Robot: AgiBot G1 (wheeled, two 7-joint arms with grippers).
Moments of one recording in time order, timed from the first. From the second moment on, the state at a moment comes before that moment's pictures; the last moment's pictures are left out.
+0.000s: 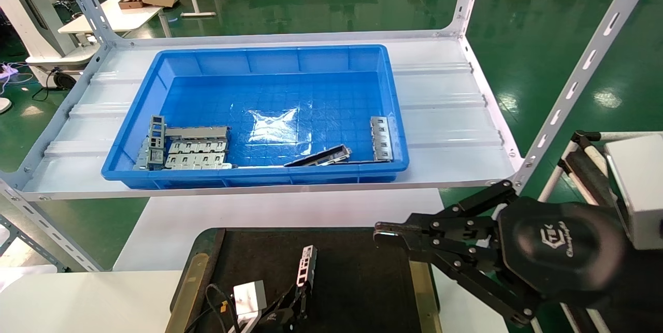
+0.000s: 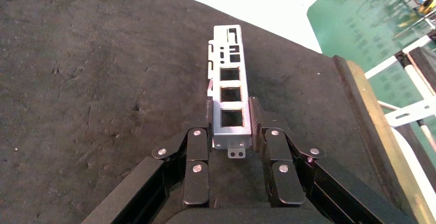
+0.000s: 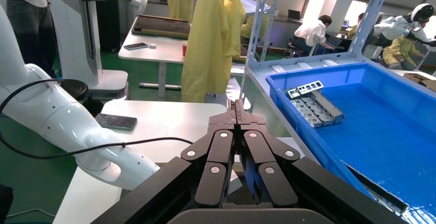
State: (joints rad) left arm -0.54 1.29 0.71 -1.16 0.99 -0.22 -0.42; right arm 1.09 -0.59 -0.34 1.28 -0.69 -1.47 0.16
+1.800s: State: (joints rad) left arm -0.71 0.96 0.89 -1.36 0.57 0.11 -0.09; right arm 1.09 -0.59 -0.34 1.28 -0.69 -1.47 0.16
